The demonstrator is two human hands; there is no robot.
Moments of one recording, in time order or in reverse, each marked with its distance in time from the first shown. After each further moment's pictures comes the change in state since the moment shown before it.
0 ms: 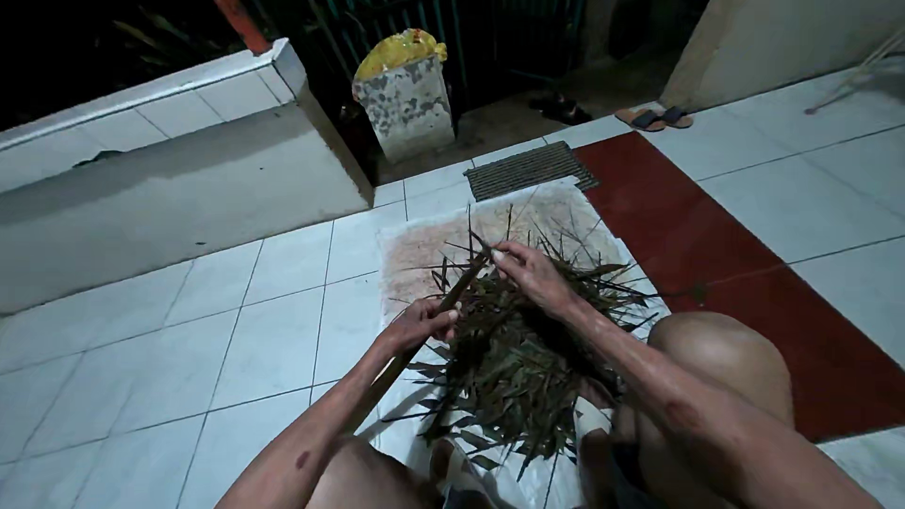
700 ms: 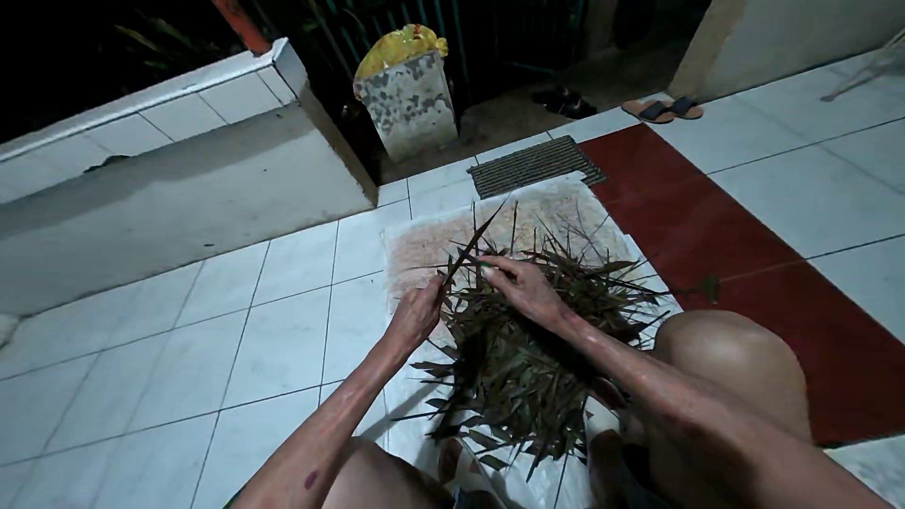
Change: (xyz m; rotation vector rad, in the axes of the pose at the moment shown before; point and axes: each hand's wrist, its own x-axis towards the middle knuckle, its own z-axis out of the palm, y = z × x) left_hand 0.000 0.037 0.003 0.857 0.420 0.000; right_hand 0.001 0.008 0.028 -0.156 -0.004 -0.083
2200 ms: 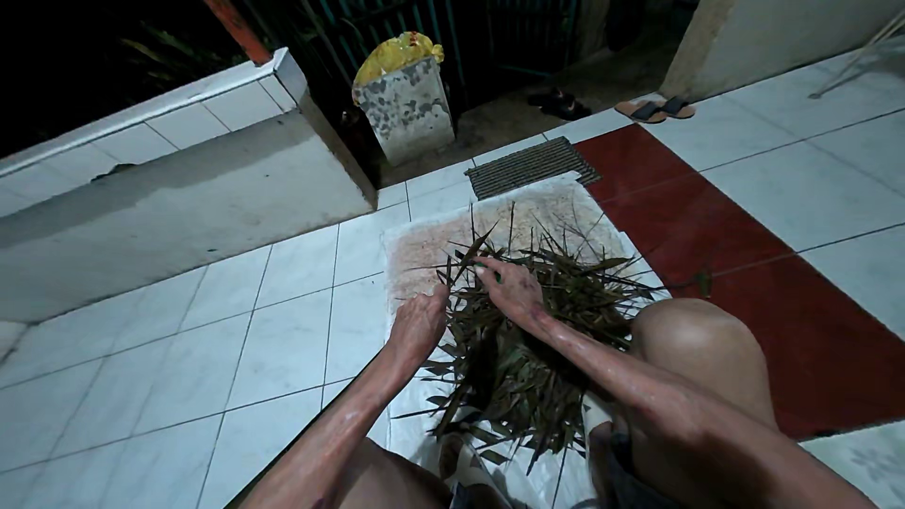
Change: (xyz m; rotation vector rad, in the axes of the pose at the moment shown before) left_hand -0.032 0.059 -0.018 0.366 -0.058 -0.094; right_hand -0.004 -0.016 0.022 -0.352 0.102 0.258
